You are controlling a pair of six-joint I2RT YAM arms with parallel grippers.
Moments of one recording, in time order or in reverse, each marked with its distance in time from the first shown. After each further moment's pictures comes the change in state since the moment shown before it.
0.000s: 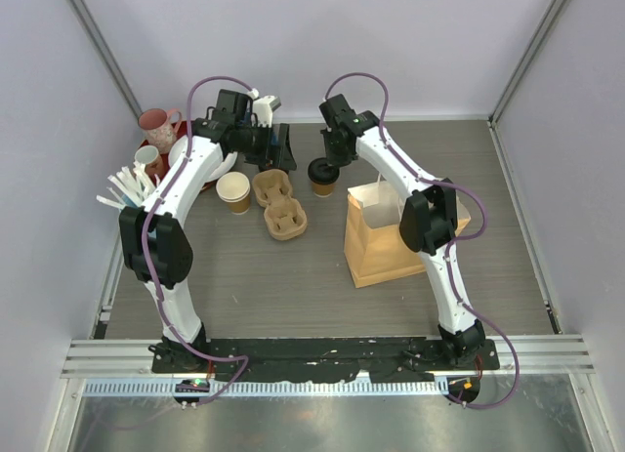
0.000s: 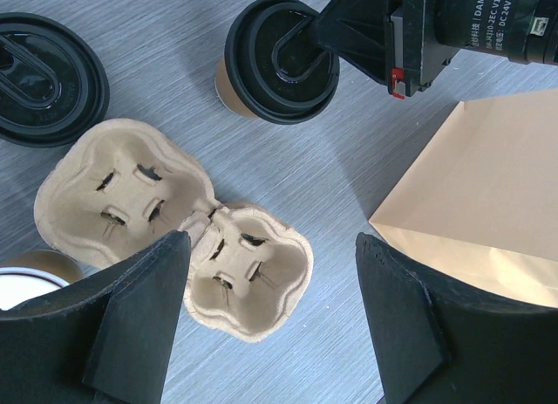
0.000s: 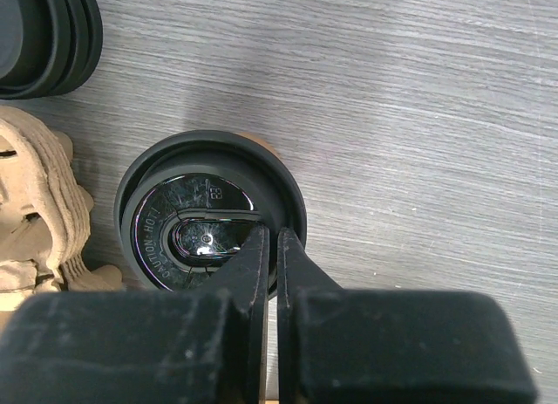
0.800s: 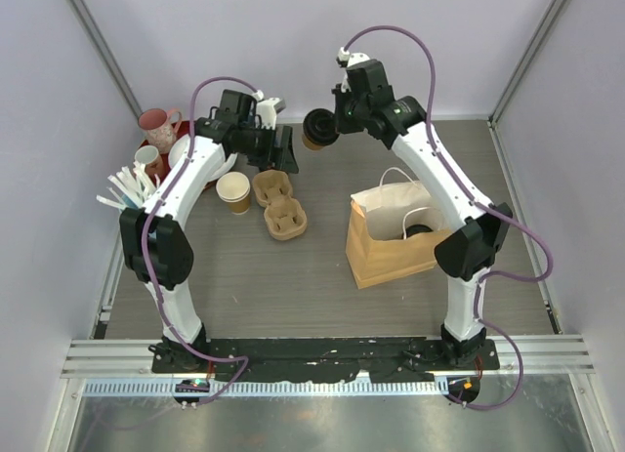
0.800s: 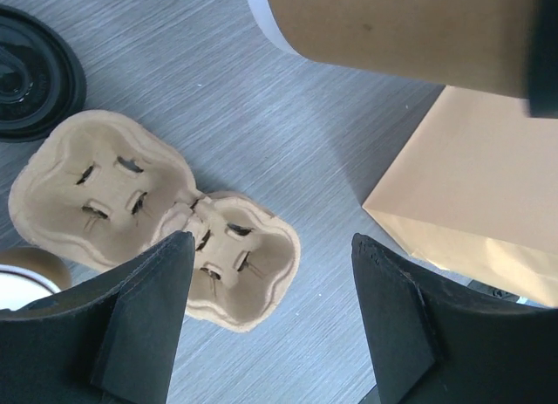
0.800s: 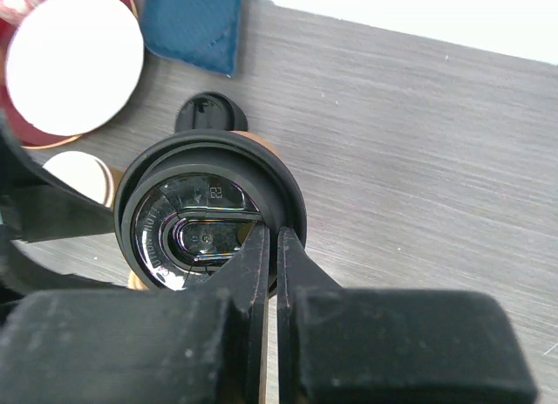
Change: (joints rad) left arm -0.024 -0.006 0.006 -0.035 0.002 0.013; right arm 0.016 -0.374 -0.123 0.166 -0.038 -0.064
